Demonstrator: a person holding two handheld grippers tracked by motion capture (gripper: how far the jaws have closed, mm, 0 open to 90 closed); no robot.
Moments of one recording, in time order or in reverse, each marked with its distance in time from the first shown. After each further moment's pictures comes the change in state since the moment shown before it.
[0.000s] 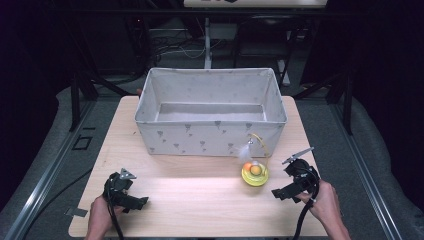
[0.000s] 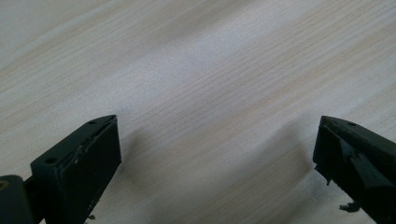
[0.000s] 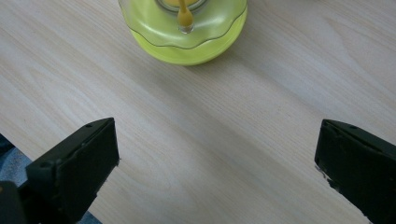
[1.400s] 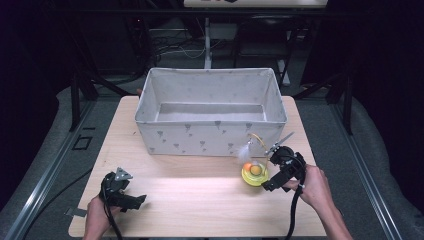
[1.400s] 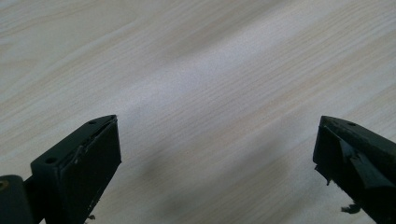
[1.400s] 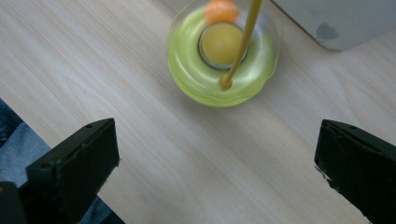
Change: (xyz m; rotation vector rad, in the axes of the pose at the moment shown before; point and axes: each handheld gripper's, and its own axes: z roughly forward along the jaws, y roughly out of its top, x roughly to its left) left arm 0.001 -0.003 -0.012 -0.064 0.027 0.013; right arm 0.025 0.053 -0.015 0.083 -0.011 -0.134
